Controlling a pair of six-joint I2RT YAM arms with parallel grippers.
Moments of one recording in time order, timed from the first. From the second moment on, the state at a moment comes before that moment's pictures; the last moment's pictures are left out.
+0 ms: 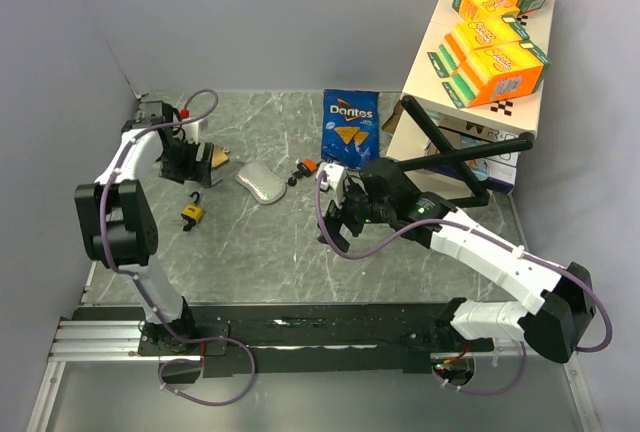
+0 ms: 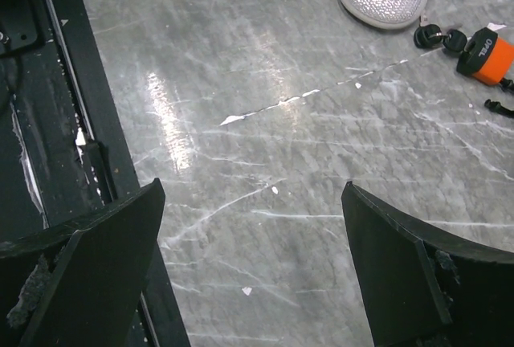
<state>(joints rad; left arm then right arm) 0.11 1.79 1.46 -0.87 0.25 0.27 0.78 1.19 1.00 -0.43 -0.36 -0.24</state>
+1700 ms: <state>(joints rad) 0.15 1.50 1.53 -0.86 0.51 -0.05 0.74 1.41 1.31 -0.33 -0.43 -0.03</state>
